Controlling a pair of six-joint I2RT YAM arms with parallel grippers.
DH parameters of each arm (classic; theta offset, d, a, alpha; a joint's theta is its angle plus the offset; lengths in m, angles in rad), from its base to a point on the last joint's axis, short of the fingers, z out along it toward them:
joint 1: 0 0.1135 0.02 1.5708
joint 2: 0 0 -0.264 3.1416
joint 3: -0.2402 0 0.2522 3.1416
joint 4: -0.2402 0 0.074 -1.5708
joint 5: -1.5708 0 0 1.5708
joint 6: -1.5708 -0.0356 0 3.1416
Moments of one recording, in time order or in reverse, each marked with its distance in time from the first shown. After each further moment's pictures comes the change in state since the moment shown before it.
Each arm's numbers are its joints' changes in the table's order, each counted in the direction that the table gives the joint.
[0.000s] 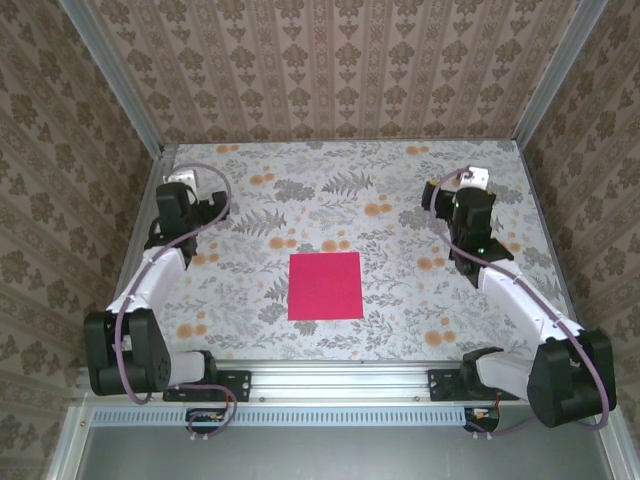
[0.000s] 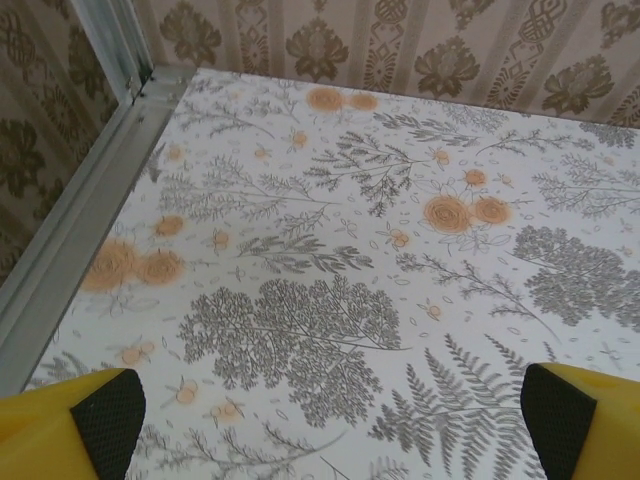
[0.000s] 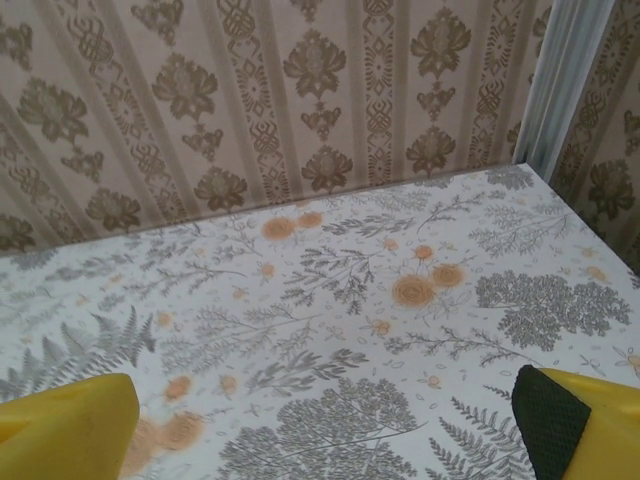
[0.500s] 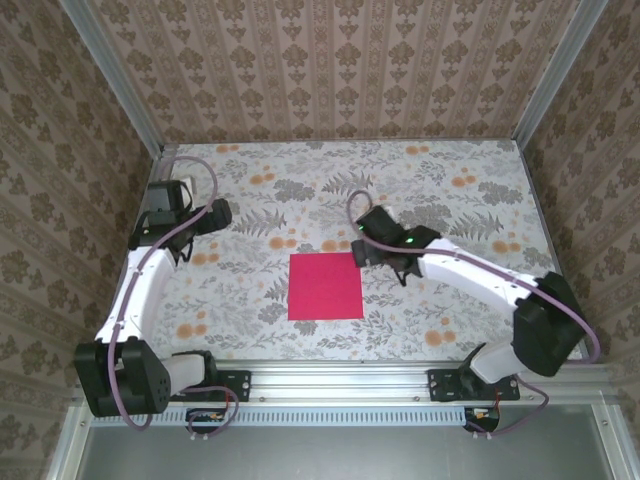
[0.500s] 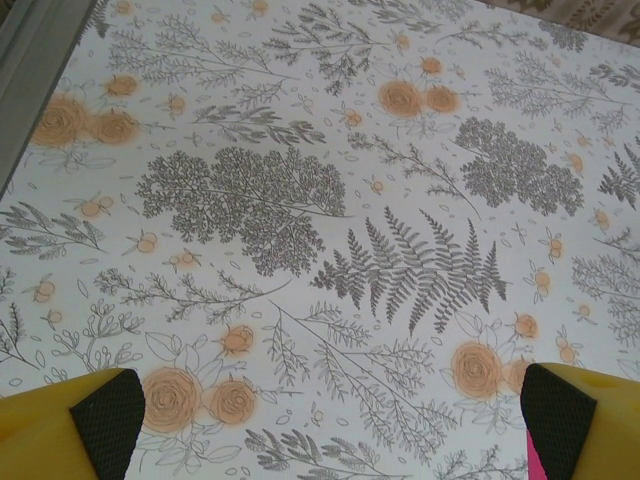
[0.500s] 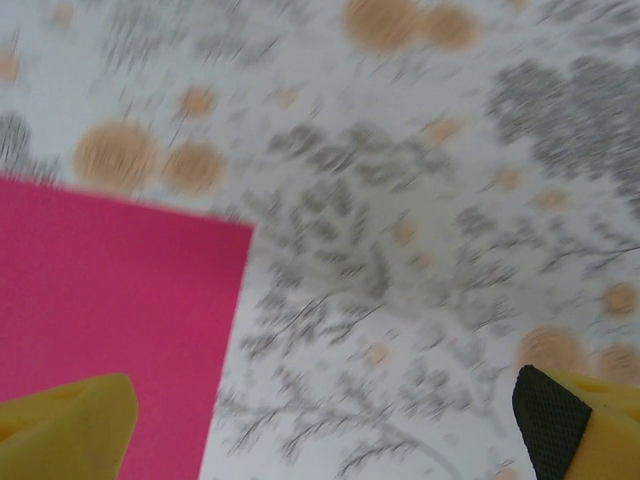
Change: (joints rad) left arm 0.000 0.110 -0.108 -0.431 -0.107 0.079; right arm 0.542 -0.328 -0.269 -0.691 0.000 -0.192
